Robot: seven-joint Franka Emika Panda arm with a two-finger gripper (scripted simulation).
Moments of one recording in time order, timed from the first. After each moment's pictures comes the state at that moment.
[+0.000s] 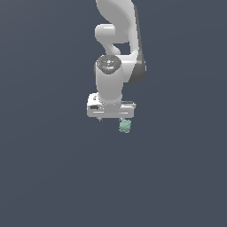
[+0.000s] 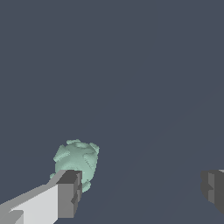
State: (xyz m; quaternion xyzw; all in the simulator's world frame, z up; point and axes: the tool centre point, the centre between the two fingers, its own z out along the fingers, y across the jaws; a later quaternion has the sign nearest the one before) arm -0.017 -0.013 0.158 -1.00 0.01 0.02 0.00
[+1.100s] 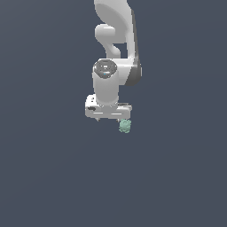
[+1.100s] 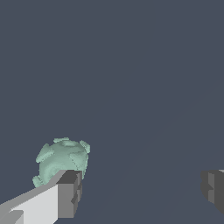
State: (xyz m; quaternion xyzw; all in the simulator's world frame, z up) arm -0.027 -0.026 0.141 -1.00 0.03 0.02 0.00
